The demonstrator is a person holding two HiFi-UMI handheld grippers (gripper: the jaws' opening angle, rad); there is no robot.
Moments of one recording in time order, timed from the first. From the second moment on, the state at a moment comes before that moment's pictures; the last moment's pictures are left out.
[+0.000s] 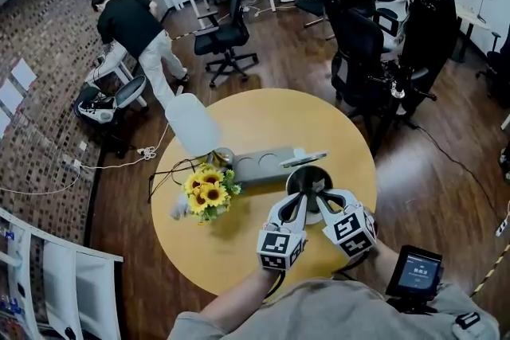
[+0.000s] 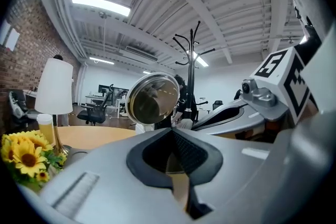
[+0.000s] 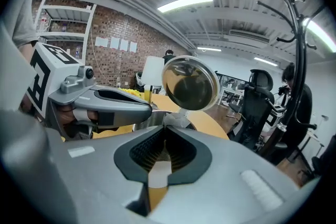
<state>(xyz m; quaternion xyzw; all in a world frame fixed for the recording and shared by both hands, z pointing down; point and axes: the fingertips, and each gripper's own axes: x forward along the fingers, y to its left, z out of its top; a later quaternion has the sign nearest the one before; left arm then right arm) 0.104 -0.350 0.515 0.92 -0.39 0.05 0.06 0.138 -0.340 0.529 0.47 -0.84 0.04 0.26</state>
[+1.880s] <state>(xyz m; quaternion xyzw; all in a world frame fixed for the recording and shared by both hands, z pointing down) 0.072 -0.383 0.538 0.89 -0.45 0.05 0.08 0.128 -0.365 0.605 0.14 -0.76 0.04 0.63</state>
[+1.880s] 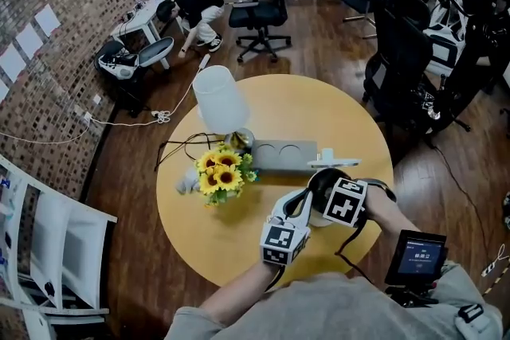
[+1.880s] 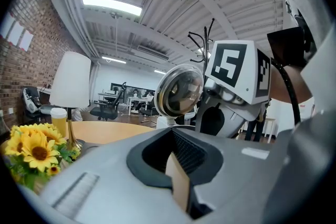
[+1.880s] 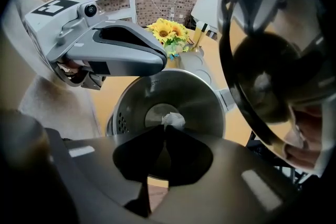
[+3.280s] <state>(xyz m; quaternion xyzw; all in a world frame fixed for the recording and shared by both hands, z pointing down) 0.115 -0.338 0.501 0.90 -0.44 0.04 0.06 0.149 -0.340 0.513 0.42 -0.88 0.04 0.21</state>
